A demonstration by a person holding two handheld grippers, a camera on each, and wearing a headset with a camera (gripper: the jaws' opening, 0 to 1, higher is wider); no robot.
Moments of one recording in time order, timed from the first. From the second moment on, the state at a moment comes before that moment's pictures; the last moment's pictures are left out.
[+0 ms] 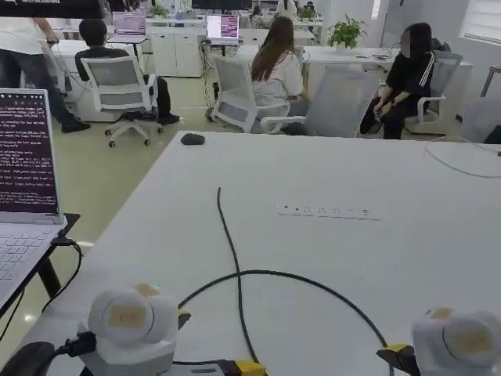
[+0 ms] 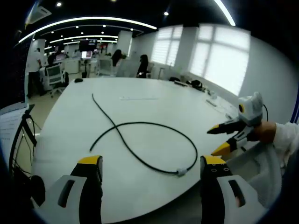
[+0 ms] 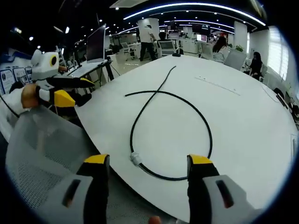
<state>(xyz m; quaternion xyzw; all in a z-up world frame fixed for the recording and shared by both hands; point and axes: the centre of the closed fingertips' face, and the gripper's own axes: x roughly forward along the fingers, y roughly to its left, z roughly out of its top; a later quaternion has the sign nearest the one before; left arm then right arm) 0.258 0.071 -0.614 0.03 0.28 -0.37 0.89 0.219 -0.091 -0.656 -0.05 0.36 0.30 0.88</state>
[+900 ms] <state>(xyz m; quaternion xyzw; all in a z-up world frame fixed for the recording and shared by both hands) 0.247 0.066 -0.623 0.01 0.30 -0.39 0.87 0.220 -0.086 -0.647 -0.09 0.34 0.31 0.89</state>
